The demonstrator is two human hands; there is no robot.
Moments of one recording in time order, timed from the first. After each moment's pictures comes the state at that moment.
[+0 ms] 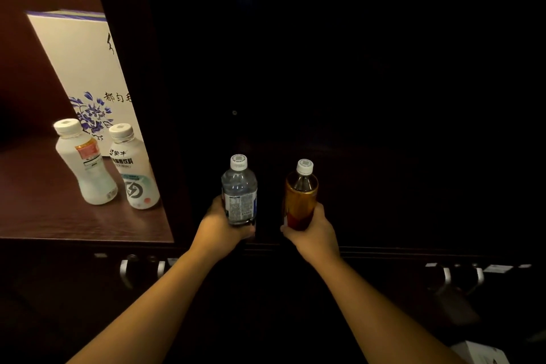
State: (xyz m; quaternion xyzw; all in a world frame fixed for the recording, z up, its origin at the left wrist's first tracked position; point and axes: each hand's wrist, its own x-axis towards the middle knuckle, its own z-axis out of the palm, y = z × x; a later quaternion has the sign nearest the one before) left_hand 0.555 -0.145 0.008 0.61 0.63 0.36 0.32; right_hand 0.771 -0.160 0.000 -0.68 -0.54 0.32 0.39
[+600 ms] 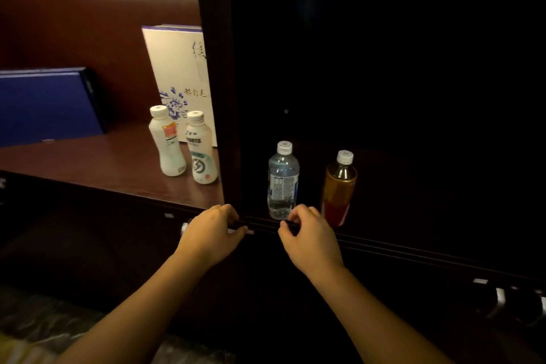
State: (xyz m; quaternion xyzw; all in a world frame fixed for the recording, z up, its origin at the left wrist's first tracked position) left_hand 0.492 -0.252 0.029 0.67 0.71 0.23 0.07; right_hand 0.705 -0.229 0.019 -0.56 -0.74 0.15 0.34
